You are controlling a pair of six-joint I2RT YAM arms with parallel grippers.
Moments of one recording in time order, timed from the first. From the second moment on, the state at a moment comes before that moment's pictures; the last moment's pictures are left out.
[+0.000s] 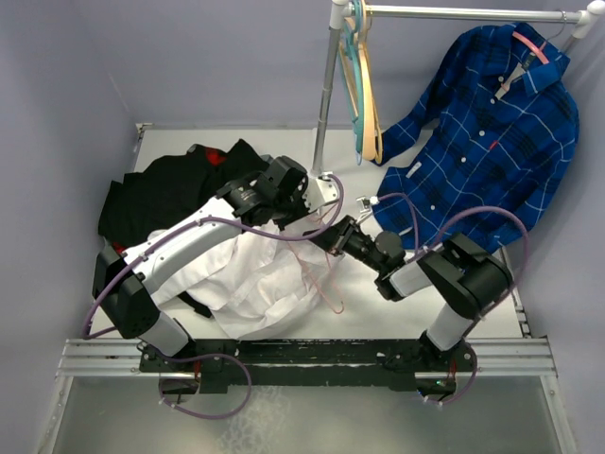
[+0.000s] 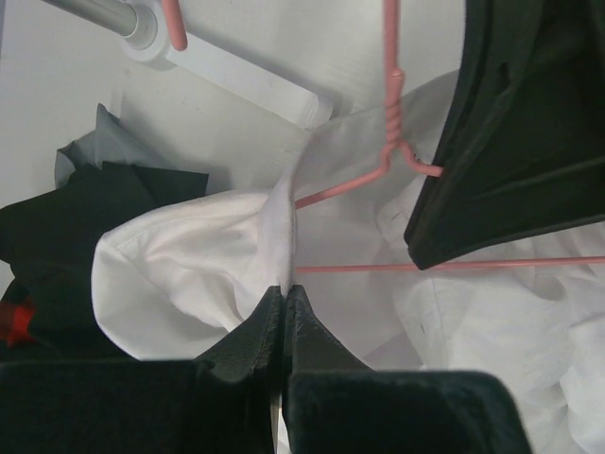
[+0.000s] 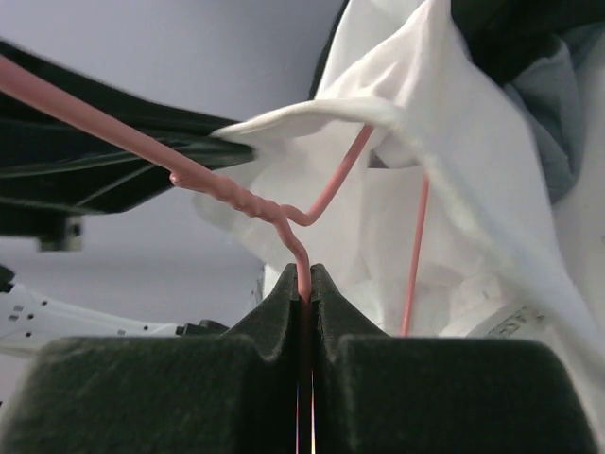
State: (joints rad) left arm -0.79 1.56 1.45 -0.73 -0.06 0.46; right arm 0.61 1.64 0.36 1.38 -0.33 1.11
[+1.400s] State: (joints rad) left arm -0.79 1.56 1.41 -0.74 0.02 0.46; right arm 0.64 1.85 0.50 1.46 -0.33 1.09
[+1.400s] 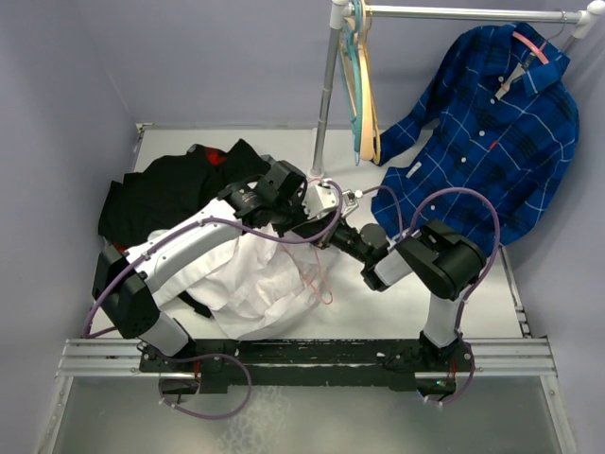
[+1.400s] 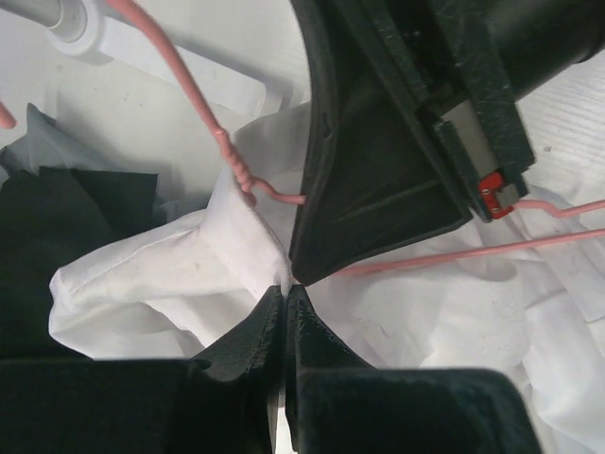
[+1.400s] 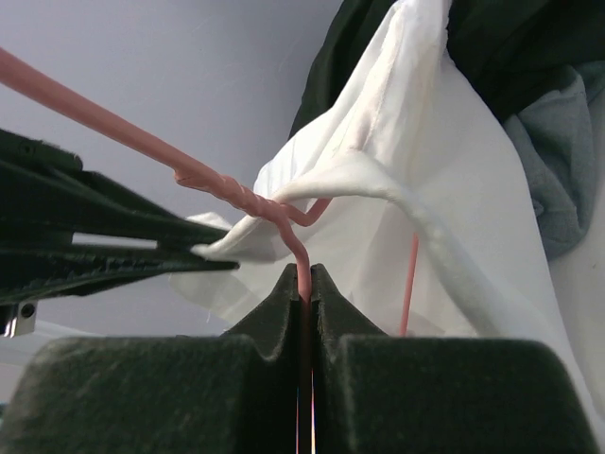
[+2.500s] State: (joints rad) left arm -0.22 2.18 1.92 -1.48 1.17 1.64; right arm 0.59 2.01 0.59 1.47 -0.36 1.04
